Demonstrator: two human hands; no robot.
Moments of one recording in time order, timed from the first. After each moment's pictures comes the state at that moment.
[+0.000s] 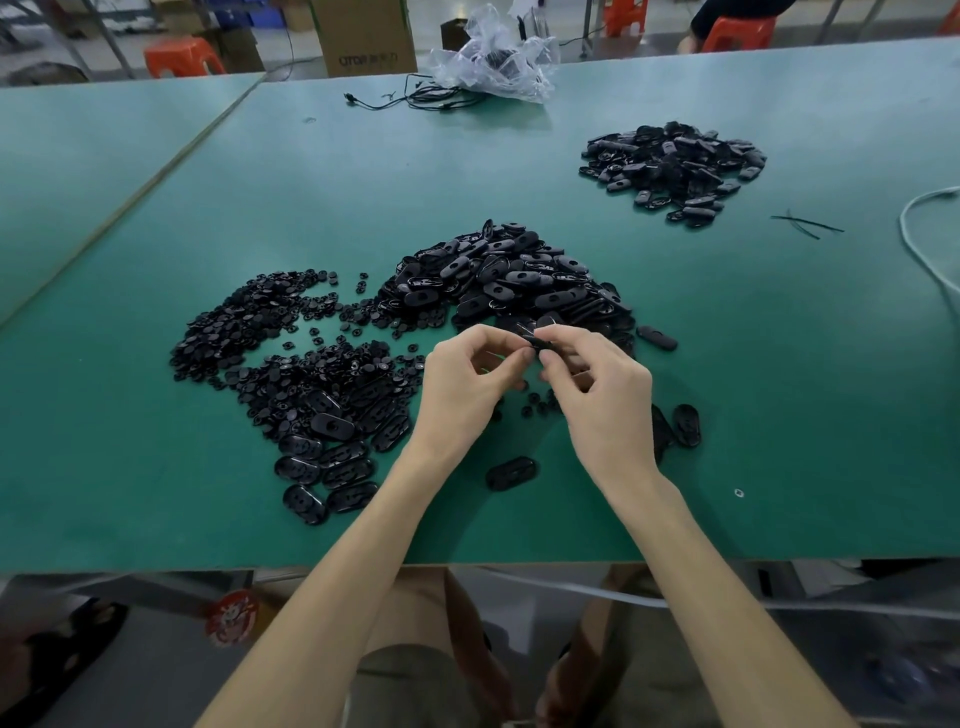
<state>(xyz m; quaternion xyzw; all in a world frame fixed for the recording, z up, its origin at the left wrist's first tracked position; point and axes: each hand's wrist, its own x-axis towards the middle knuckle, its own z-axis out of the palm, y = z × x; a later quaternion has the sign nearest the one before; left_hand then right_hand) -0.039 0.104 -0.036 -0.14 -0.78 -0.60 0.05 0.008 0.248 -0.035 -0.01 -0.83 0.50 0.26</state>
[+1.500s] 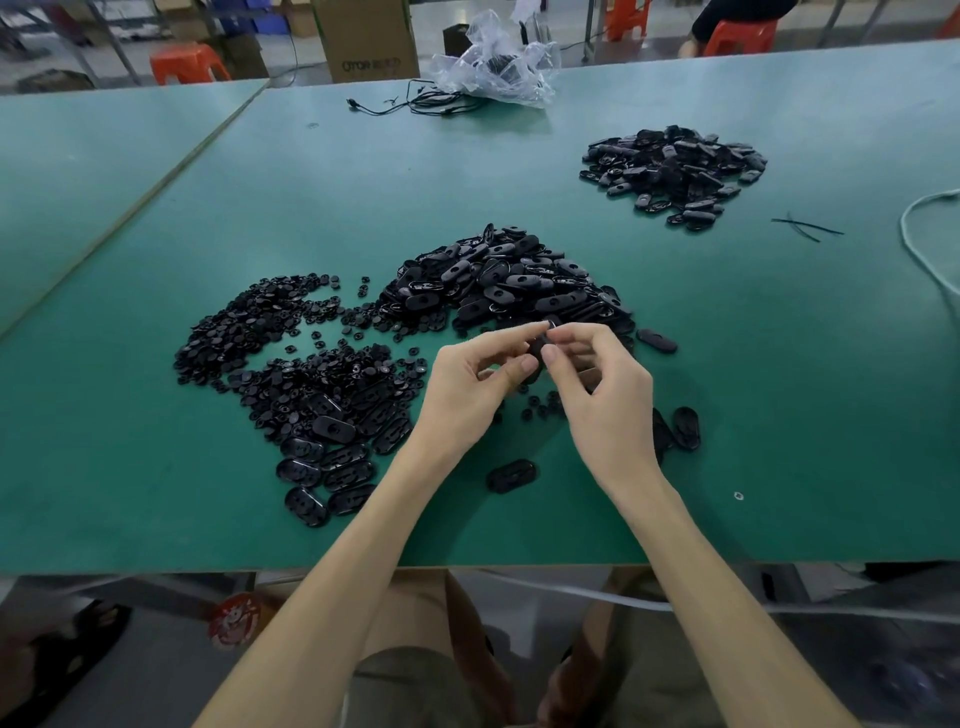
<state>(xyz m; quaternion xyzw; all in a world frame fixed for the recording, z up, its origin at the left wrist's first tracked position) -0.038 0.104 -0.030 -0.19 -0.74 -0.65 0.00 0.008 0.248 -0.033 -0.02 -0.79 0.55 0.26</state>
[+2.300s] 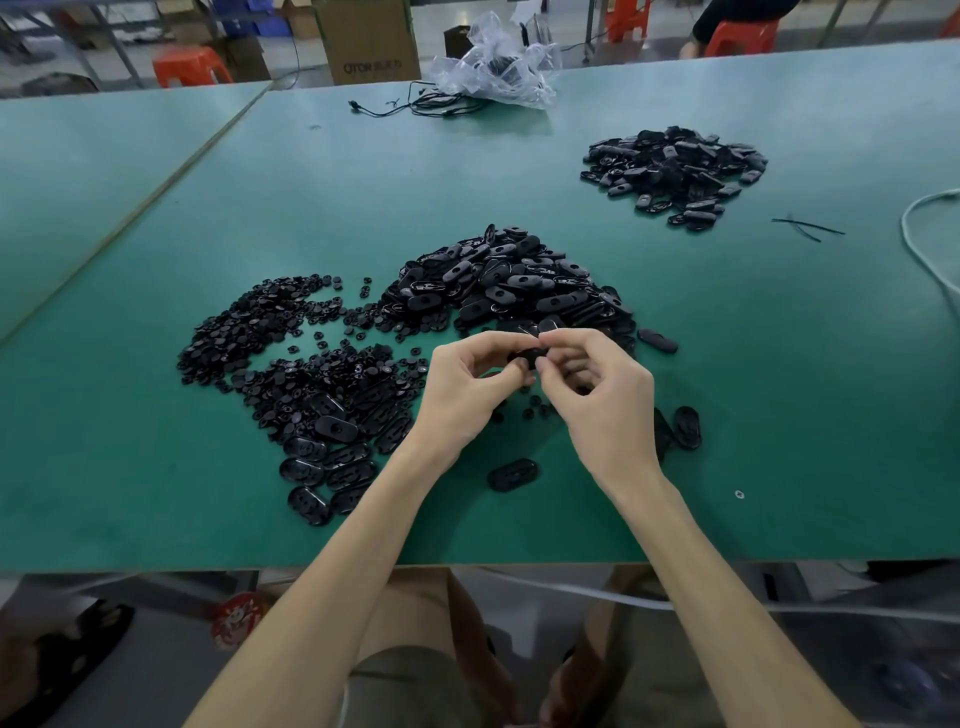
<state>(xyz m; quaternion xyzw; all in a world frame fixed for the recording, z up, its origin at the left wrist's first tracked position) -0.039 0.102 -0.034 -0.16 -0.71 -0.68 -0.01 0.011 0.247 -0.030 -0.01 -0.79 0.56 0.24</state>
